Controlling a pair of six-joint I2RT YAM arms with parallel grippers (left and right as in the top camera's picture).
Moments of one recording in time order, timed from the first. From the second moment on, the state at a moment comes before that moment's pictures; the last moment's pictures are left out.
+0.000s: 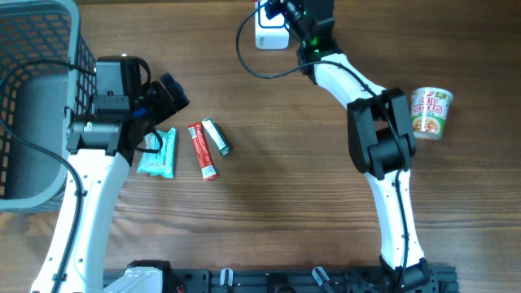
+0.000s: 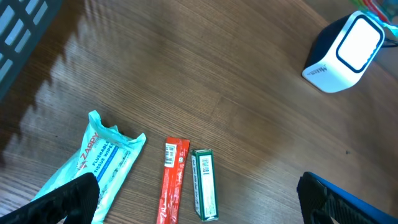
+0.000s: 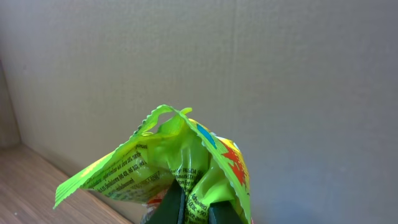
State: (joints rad) left arm -0.05 1.33 1.19 -0.78 0.00 -0.59; right arm 0.33 2.53 1.94 0.76 -0.27 0.02
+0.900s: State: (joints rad) left arm -0.05 1.33 1.19 -0.78 0.00 -0.59; right arm 0.32 2.60 1.94 0.75 -0.52 0.10
